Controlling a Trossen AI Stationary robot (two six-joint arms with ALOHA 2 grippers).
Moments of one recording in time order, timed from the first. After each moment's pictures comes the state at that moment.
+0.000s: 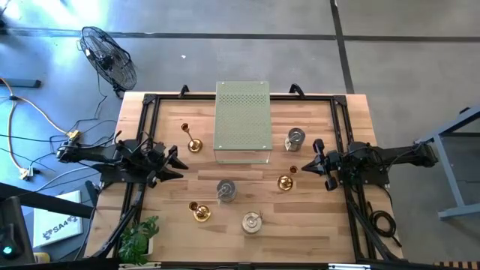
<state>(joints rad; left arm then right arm) -0.12 0.01 0.01 0.04 0.17 -0.50 0.09 0.08 0.01 0.03 -0.12 0.00</state>
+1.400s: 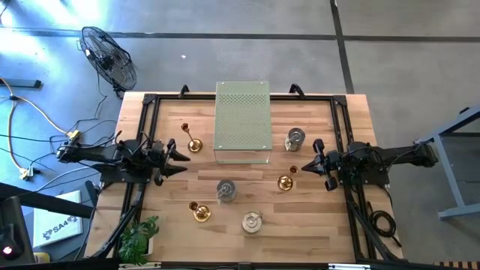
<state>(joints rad) -0.12 0.01 0.01 0.02 0.00 -0.32 0.09 0.08 0.01 0.03 -0.12 0.00</state>
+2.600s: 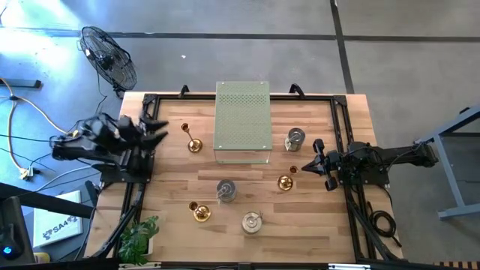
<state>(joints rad) -0.12 0.13 0.47 0.03 -0.36 -0.11 0.09 0.08 0.01 0.03 -0.12 0.00</state>
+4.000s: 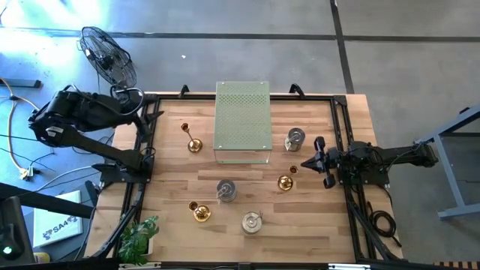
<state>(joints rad) -0.12 0.89 1.58 -1.32 -0.67 -0.24 0.09 0.08 0.01 0.07 -0.03 0.09</state>
